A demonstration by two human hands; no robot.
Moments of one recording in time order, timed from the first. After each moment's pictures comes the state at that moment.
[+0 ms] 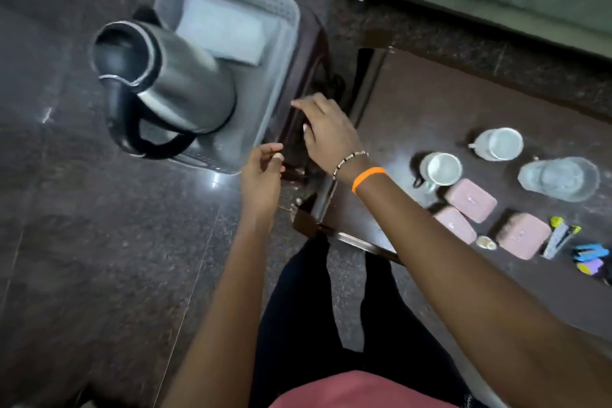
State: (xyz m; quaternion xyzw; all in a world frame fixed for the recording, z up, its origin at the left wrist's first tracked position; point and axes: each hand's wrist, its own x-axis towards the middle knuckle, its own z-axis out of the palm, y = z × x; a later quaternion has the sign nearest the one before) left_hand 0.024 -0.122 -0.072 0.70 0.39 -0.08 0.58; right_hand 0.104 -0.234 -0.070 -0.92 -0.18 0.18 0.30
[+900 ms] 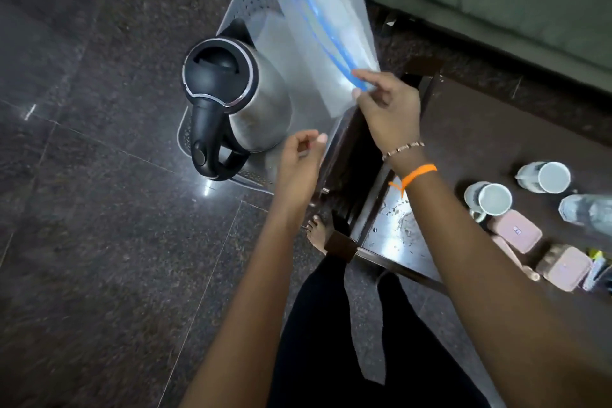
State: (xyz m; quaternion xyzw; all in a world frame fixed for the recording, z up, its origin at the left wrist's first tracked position) left_hand 0.065 -0.046 -0.045 0.65 0.36 -0.13 0.66; right_hand 0.155 -0.160 -0.065 -0.82 0.04 0.05 0.57
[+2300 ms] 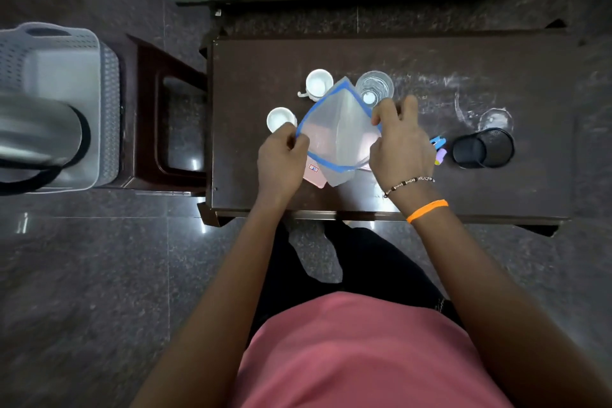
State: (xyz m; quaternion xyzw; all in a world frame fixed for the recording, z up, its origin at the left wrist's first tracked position) left_hand -0.042 -0.443 -0.003 0.86 0.14 -0.19 0.45; right_hand -0.071 -0.593 0.019 -0.95 0.20 0.07 0.21
